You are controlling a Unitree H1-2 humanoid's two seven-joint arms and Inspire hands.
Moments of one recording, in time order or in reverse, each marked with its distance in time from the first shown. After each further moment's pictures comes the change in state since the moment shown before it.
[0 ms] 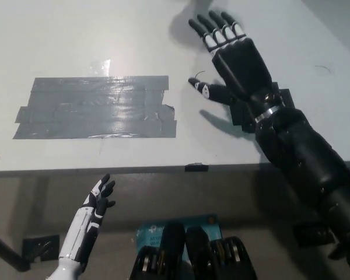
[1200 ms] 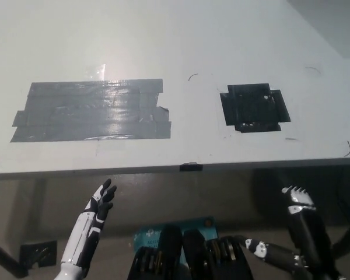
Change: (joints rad) left_arm 0.027 -0.011 -0.001 0.014 -0.001 -0.020 0.002; right_arm 0.931 0.040 -0.195 -0.770 0.432 0.044 0.206
